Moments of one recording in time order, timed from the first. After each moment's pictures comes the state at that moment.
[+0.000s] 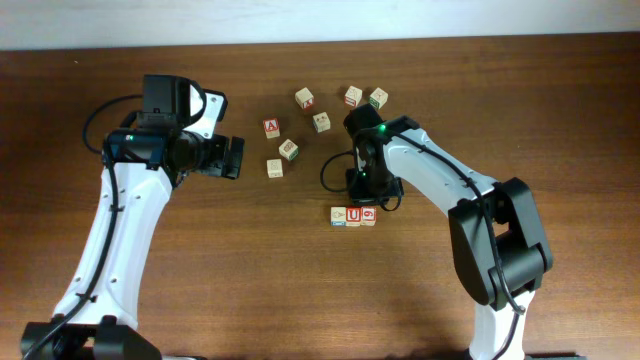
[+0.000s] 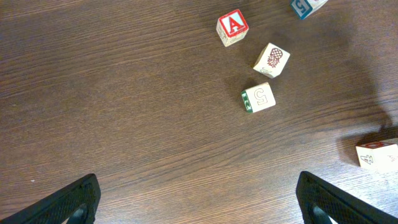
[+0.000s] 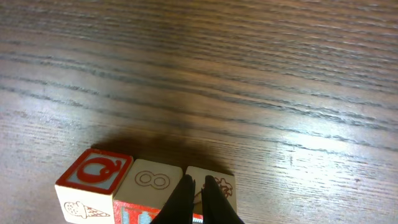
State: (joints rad) left arm -0.07 1.57 1.40 -0.89 0.08 0.16; right arm 0.43 2.06 1.49 -0.99 -0.13 0.33
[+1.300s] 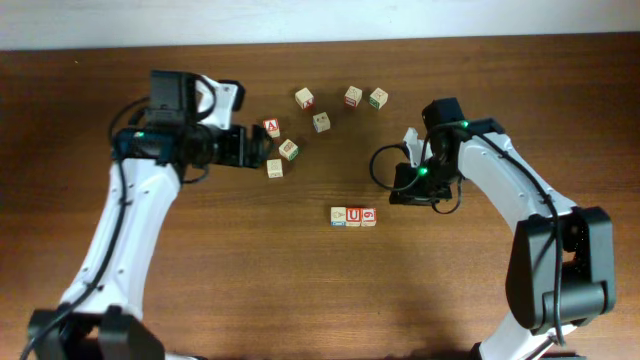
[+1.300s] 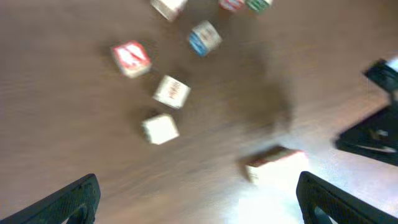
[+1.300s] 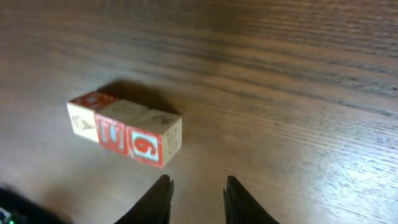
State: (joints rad) left arm -0.12 1.62 1.40 -0.80 0.41 -0.01; right arm 0.15 1.85 1.29 -0.96 -0.40 0.12
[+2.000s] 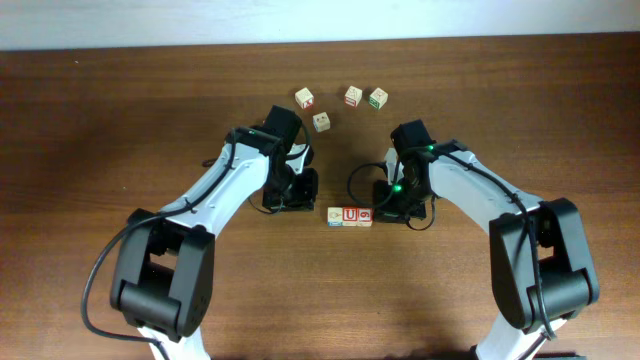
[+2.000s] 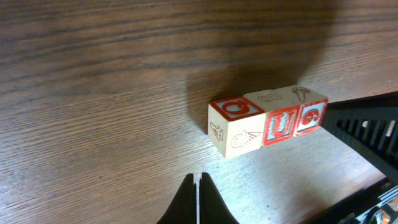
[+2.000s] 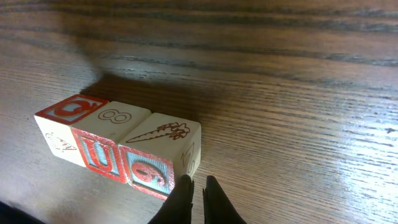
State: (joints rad) left arm -0.40 1.93 1.38 -0.92 0.40 -0.34; right arm 0.27 1.88 1.18 -0.81 -0.41 0.33
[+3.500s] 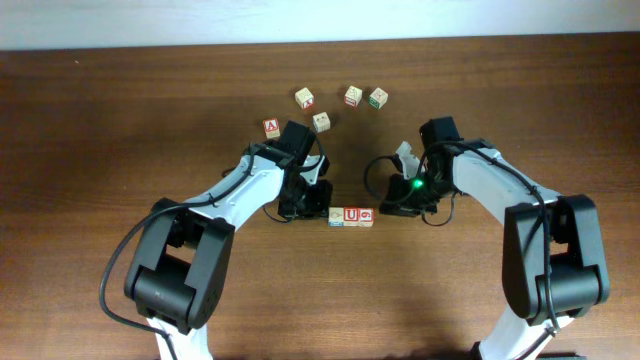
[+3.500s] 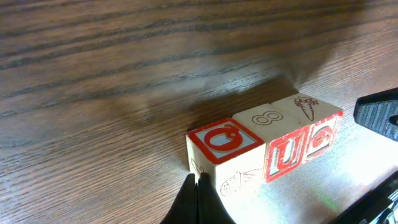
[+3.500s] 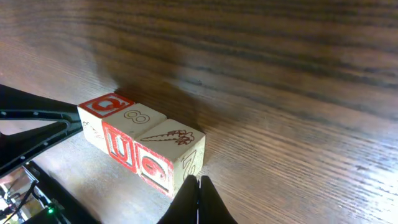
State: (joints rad) left arm -0.45 1.99 1.29 -0.72 0.46 -0.34; right arm 0.15 1.90 1.15 -0.77 -0.60 0.14
